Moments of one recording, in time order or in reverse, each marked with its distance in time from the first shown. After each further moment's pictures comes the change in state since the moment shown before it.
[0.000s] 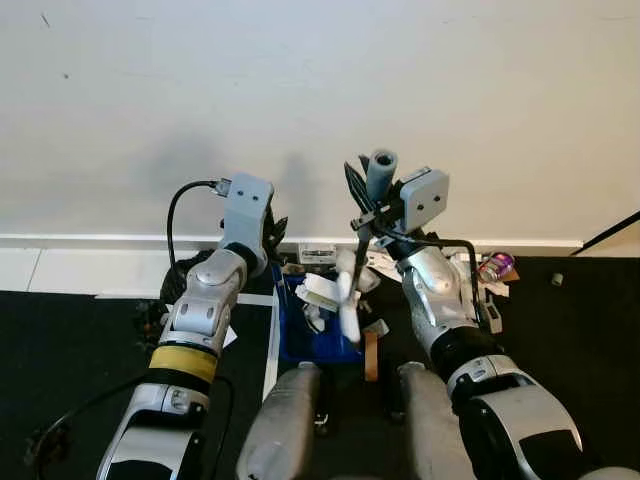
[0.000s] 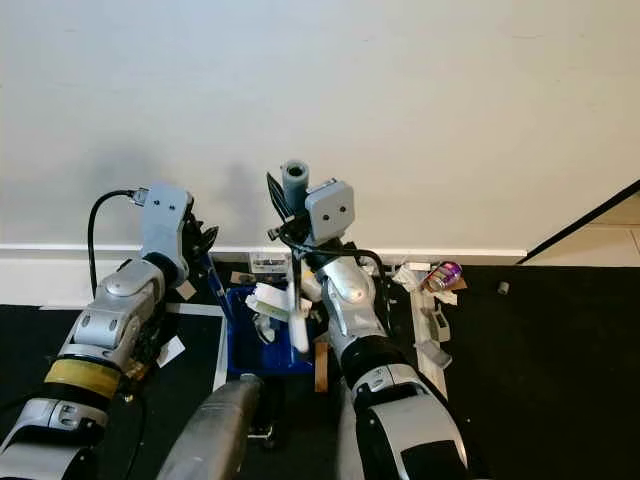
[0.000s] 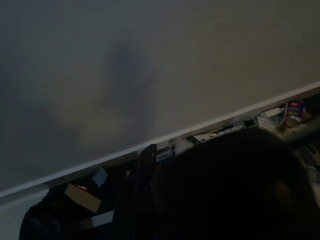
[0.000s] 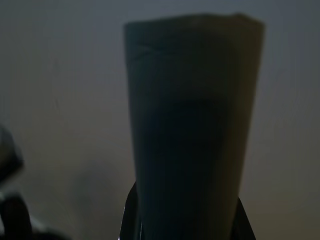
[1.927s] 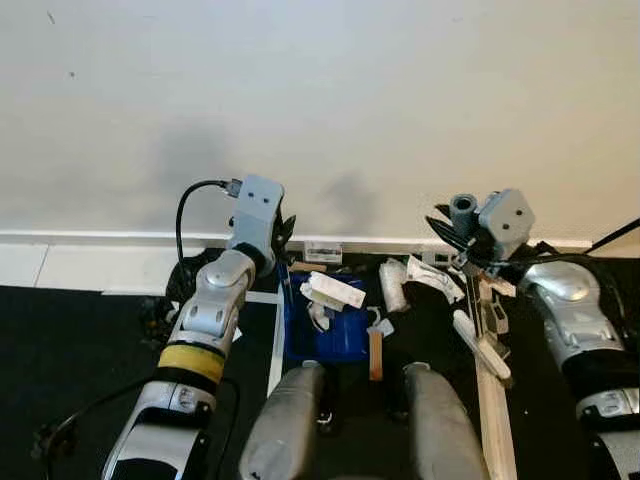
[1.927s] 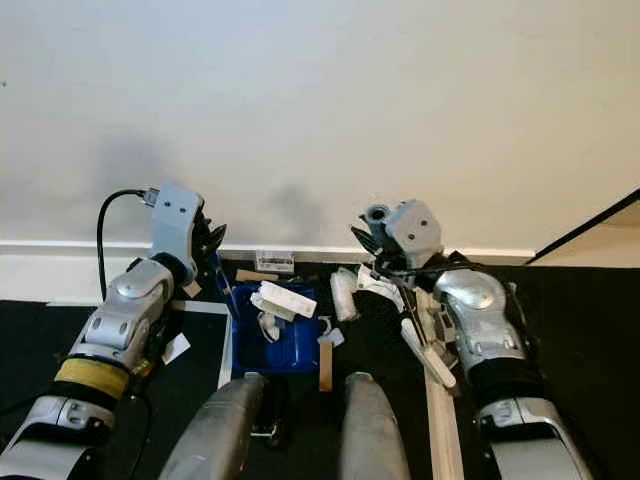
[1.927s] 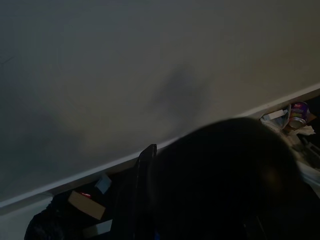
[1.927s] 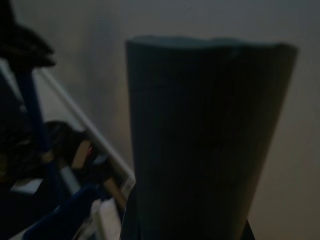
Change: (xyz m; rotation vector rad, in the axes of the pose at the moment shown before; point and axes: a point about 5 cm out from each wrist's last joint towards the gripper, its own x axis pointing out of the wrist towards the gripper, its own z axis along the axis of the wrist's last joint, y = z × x) left arm 0.002 -0.004 -0.002 0.039 -0.011 -0.005; right arm -0.081 -0.097 -0.005 -0.225 0.450 0.143
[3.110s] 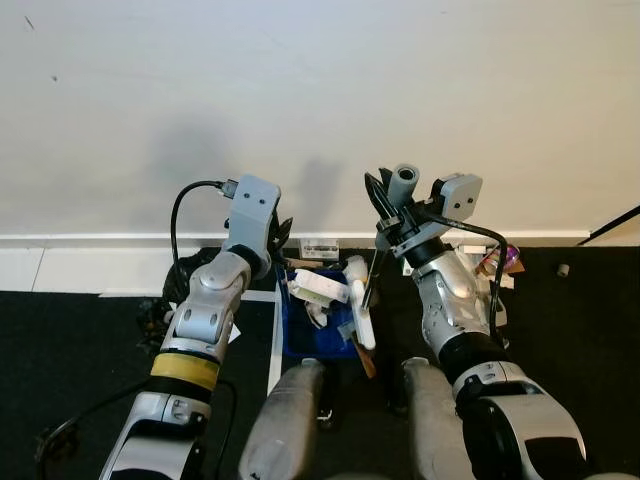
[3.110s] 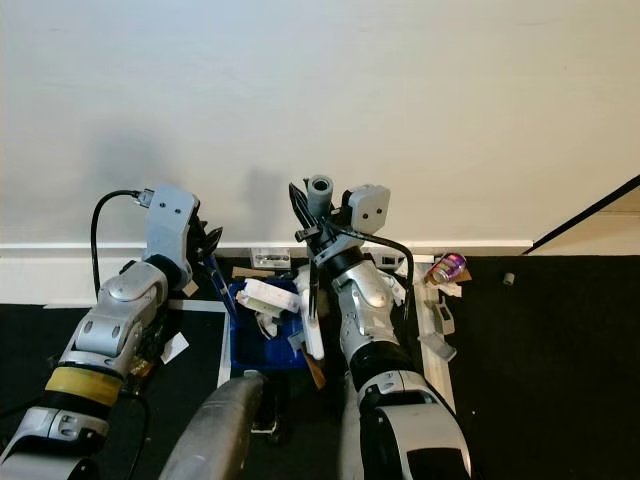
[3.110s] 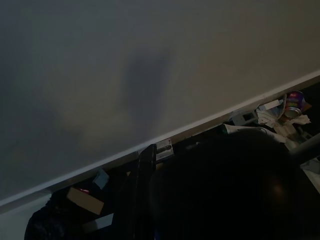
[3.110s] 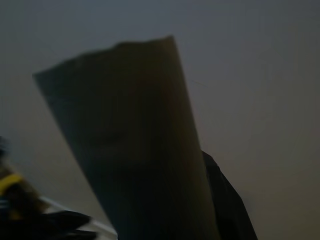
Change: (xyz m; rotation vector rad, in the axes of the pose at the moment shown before) left arm -0.007 0.000 0.006 0.000 0.003 -0.008; right arm 0.073 0.080 0.033 0.566 -0.379 -0.054
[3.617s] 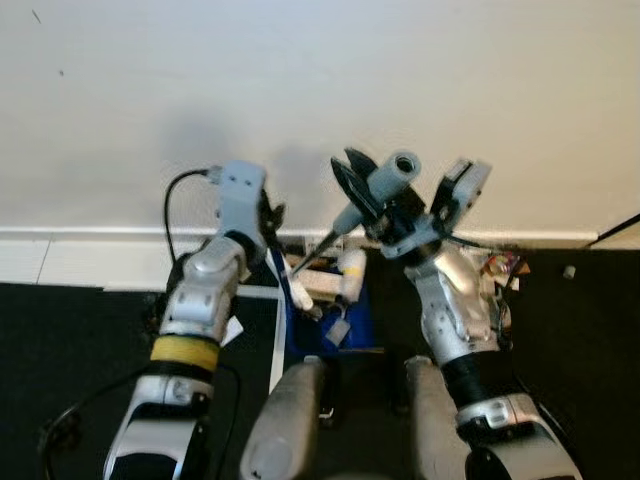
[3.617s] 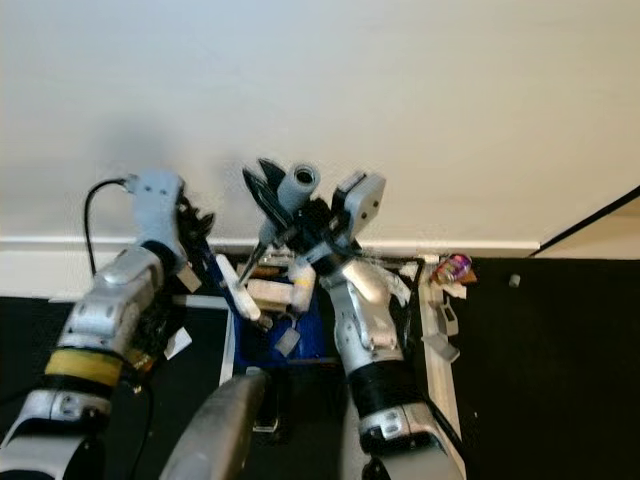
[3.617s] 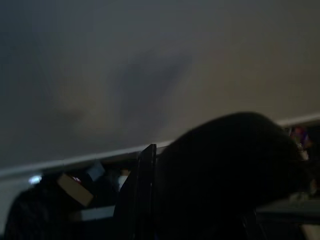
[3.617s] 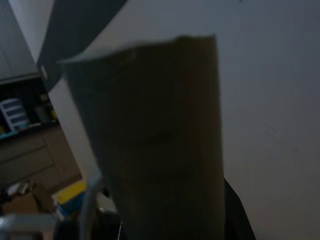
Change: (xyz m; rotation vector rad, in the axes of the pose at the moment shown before) left arm 0.001 0.030 0.011 -0.228 -0.051 0.107; right arm -0.012 0.031 0.043 -0.010 -0.111 0.284
